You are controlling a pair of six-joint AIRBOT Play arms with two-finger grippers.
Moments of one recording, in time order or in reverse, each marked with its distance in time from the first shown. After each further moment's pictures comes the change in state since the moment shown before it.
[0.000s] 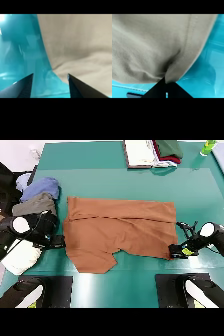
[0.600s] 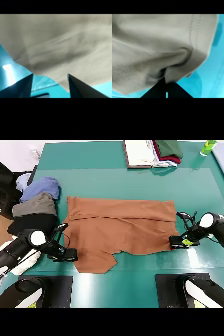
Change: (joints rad) left arm -0.237 0.000 -0.150 -0.121 0.098 -0.053; right arm 0.048 -0.046 0.146 -0.038 -0.016 0.022
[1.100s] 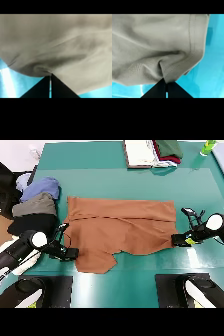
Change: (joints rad) left arm -0.025 0.000 -0.002 -0.008 0.057 -0.020; right arm 0.001 0.126 0.010 0.002 0.009 0.001
